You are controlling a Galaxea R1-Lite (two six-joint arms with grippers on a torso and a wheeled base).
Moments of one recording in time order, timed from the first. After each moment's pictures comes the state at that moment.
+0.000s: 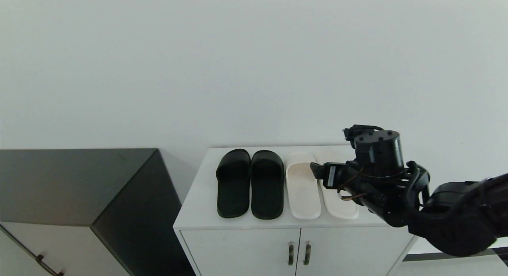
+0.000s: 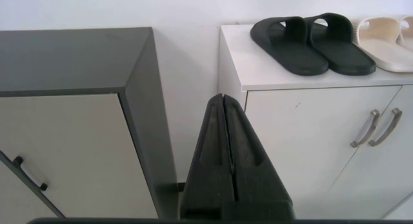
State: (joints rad) left arm 0.00 0.00 0.00 0.00 0.00 0.01; right arm 0.69 1.84 -0.90 -0.59 -0.50 0.37
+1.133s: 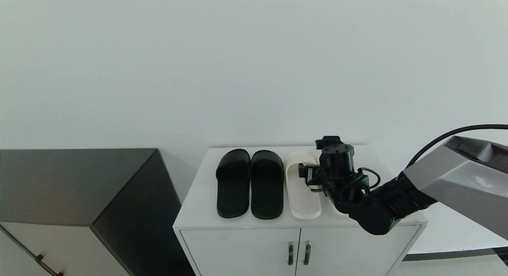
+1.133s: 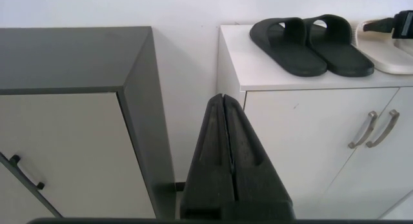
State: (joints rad) left arm 0.00 0.00 0.00 0.00 0.00 0.00; right arm 0.62 2.20 -1.11 -0.81 -0.52 0.22
